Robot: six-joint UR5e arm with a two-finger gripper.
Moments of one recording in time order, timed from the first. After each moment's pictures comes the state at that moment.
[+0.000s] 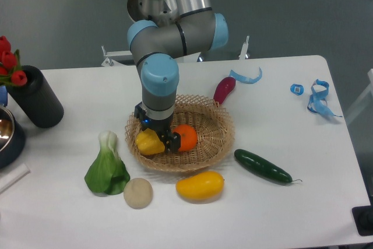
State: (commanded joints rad) arm 2.29 -1.89 -1.91 -0.89 1.49 1.09
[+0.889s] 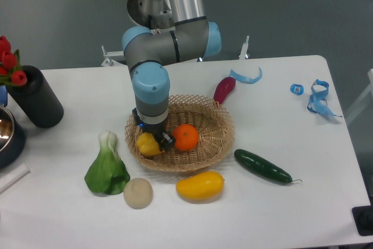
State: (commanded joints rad) arm 2.27 -1.90 -1.89 -0.89 1.52 1.07
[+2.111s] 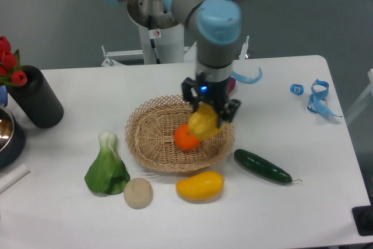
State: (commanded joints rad) arm 2.70 -1.73 -1.75 -1.10 1.45 1.17
